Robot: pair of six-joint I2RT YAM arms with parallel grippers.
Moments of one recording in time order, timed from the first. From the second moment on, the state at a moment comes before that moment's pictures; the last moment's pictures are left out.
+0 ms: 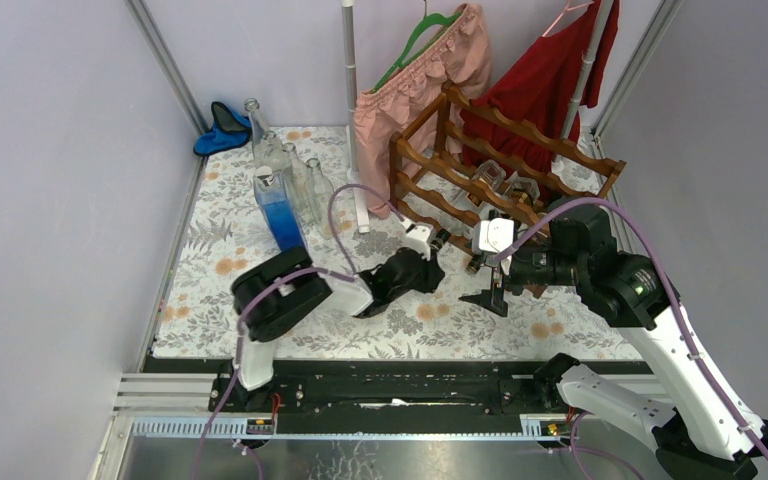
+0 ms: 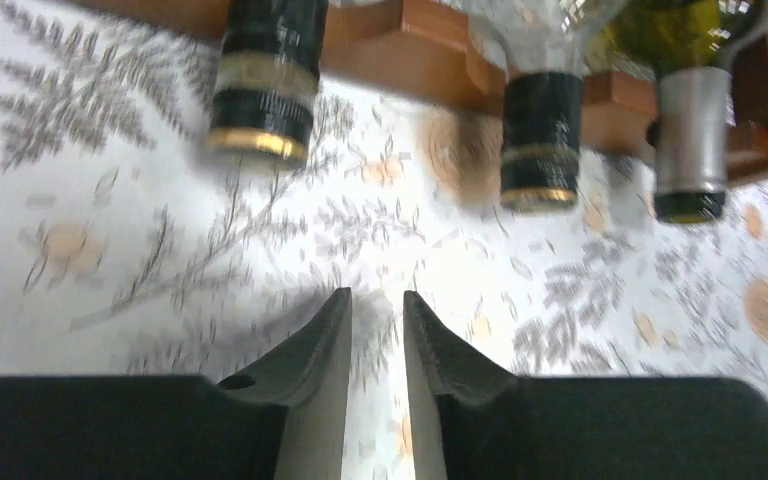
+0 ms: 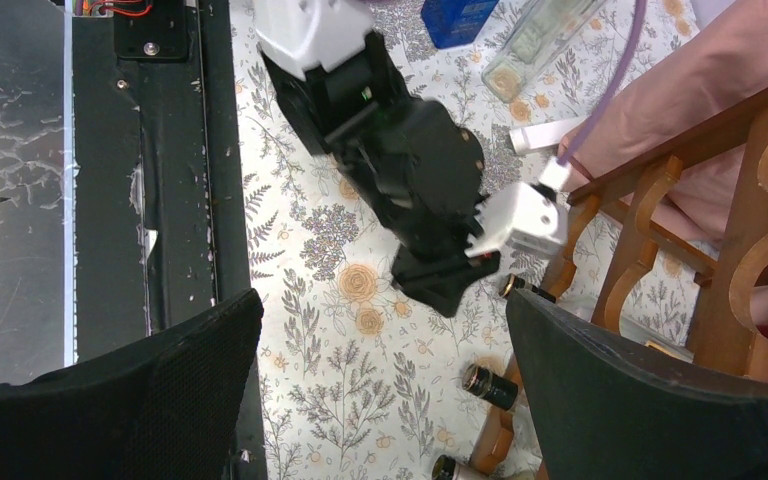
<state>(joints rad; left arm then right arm) -0.93 2.00 0.90 0.66 -0.18 -0.53 0.61 0.87 1.26 -0.95 -0.61 -0.61</state>
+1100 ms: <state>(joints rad) -0.82 2.04 1.09 0.40 -0.10 -0.47 0.61 0.86 1.24 -0.95 -0.61 -0.61</state>
